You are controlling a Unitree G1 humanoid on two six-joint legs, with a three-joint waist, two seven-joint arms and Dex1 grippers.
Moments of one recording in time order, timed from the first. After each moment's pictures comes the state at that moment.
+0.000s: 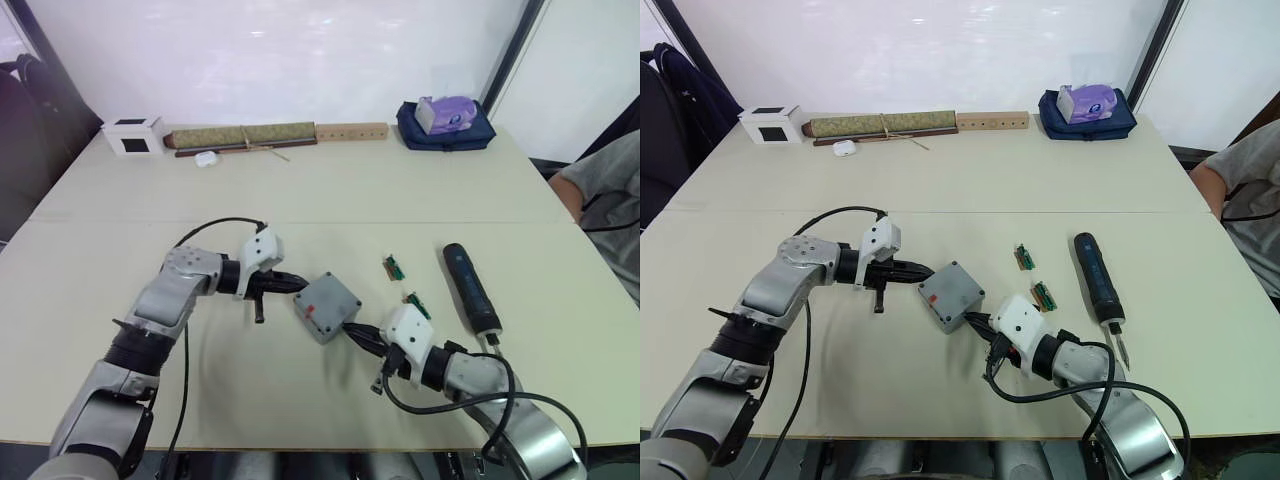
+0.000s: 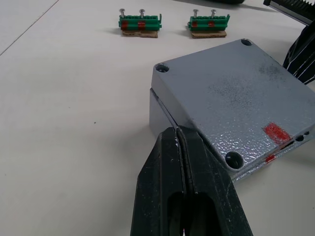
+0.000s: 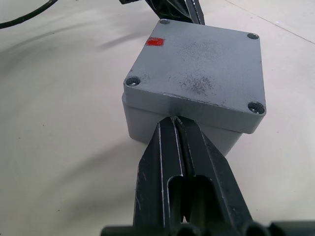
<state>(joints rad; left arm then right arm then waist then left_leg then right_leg) -0.57 0.54 -0.22 0.13 -0.23 0.39 -1.22 0.10 -0.49 0.23 -0.61 0.16 0.45 0.62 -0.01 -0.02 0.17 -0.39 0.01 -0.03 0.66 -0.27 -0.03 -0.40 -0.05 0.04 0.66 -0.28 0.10</state>
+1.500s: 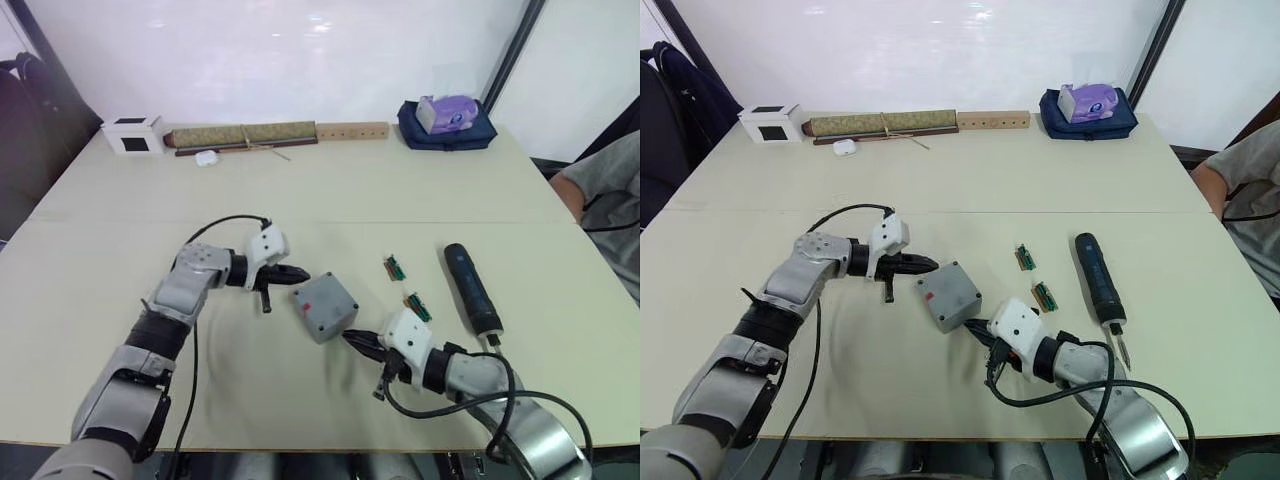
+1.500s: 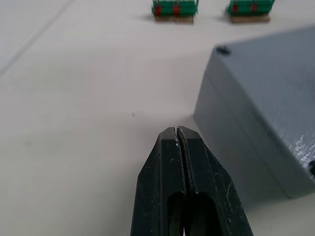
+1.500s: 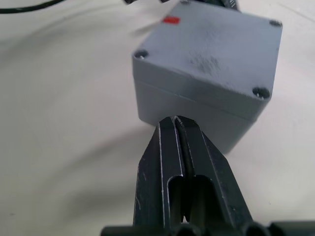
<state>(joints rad) -0.64 0.47 -0.26 0.38 -0.12 0.20 -1.17 0.06 -0.54 0.26 -0.58 0.15 0.48 0.63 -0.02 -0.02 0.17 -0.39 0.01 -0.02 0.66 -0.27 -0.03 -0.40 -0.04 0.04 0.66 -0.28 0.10</state>
